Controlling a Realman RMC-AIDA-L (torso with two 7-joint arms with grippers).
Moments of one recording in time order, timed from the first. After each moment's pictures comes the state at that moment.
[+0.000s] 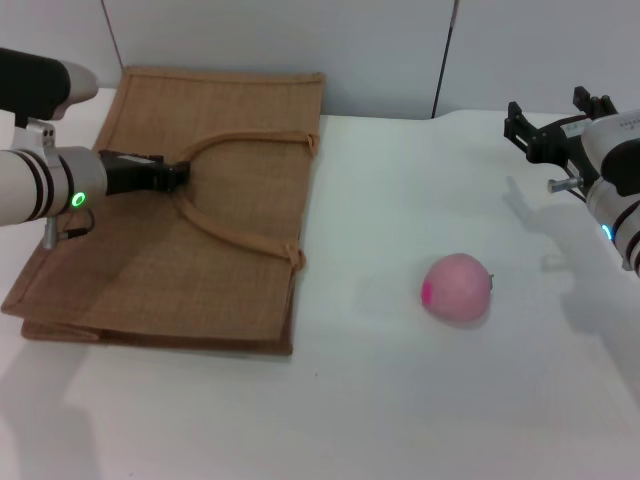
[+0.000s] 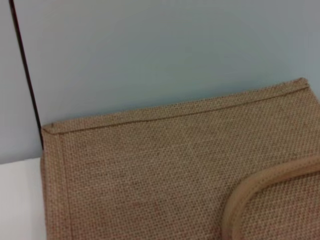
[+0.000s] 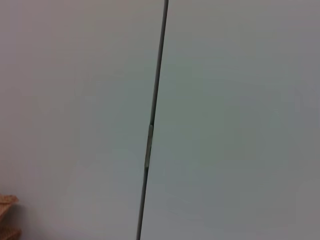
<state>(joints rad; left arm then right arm) -0.81 -2.01 0.43 0.31 -0.87 -0.62 1.56 0.69 2.02 -2.41 -0.42 1.27 -0.62 -0.29</state>
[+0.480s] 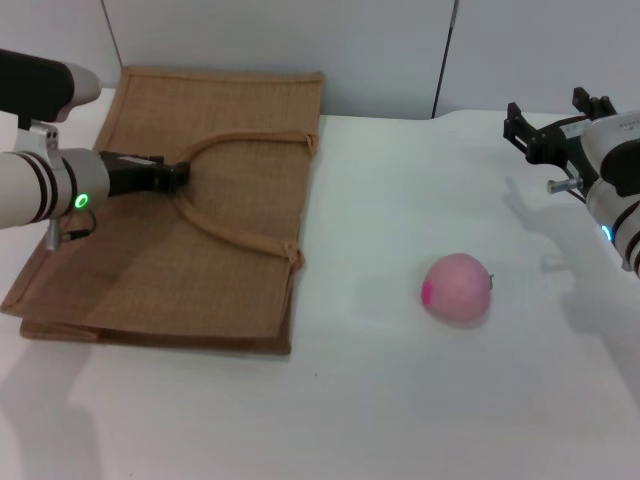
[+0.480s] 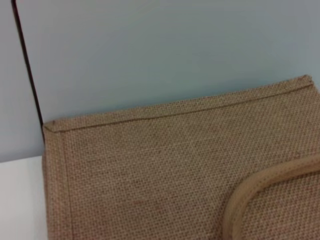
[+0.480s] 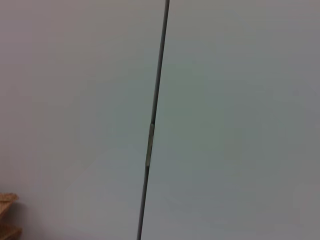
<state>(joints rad) -0.82 -2.02 0.43 0.31 -0.87 -0.59 1.56 0.69 2.02 -2.41 -0.42 1.27 -0.62 -0.29</state>
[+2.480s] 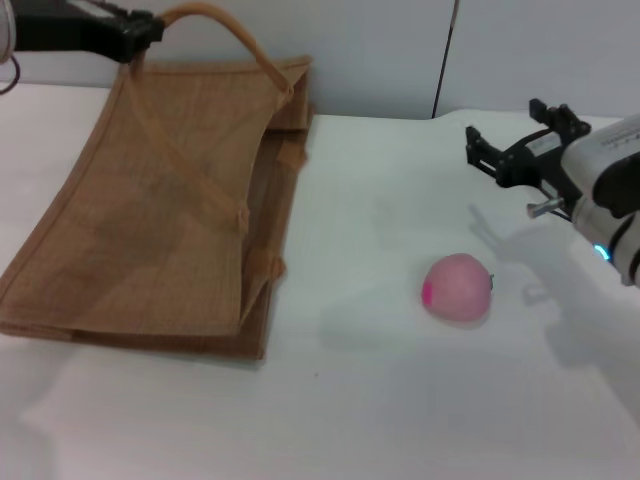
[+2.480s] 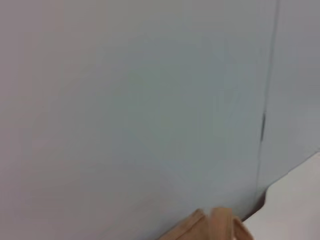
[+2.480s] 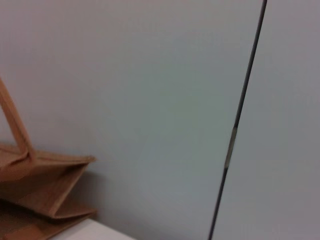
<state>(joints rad) -0.63 -2.03 0.74 1.26 -0.88 -1.28 1.13 0.49 1.92 -2.29 -0.86 1.11 -0.37 -0.50</state>
